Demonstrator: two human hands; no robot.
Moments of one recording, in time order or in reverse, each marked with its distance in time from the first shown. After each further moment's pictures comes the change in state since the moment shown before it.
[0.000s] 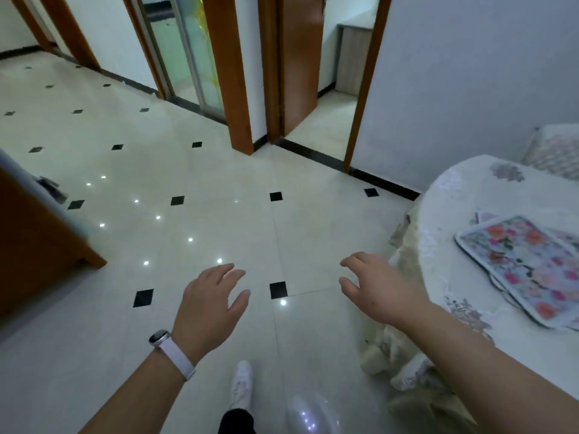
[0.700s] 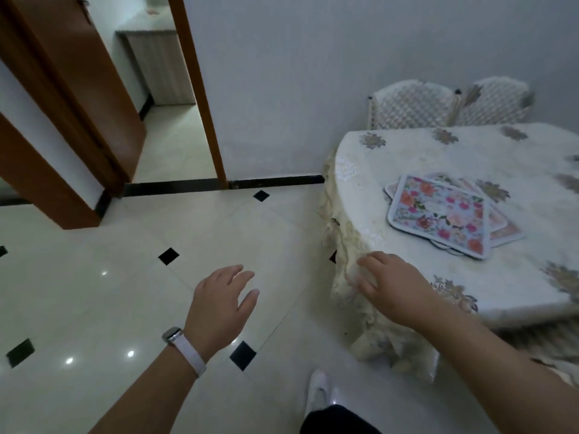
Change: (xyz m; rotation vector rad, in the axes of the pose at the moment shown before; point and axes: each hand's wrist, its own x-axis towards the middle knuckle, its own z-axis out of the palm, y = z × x) left_hand 0.348 -0.005 0.061 -0.111 -0.237 0.697; right_hand 0.119 0.026 -0.028 0.011 0.191 0.712
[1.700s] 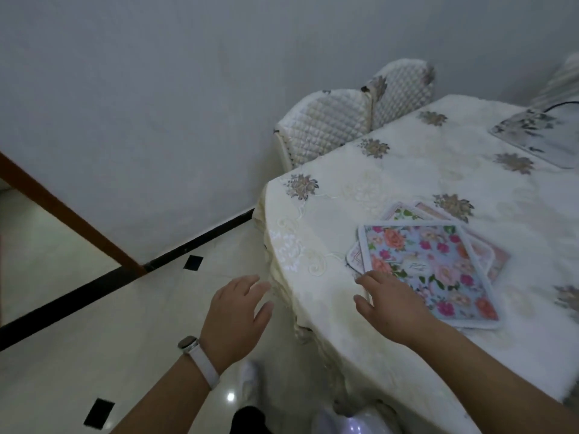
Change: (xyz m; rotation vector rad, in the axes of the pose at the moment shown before) left_hand 0.456 0.060 0.100 -0.054 -0.214 0.471; right_hand 0.282 0.175 -0.004 0.152 0.018 0.462
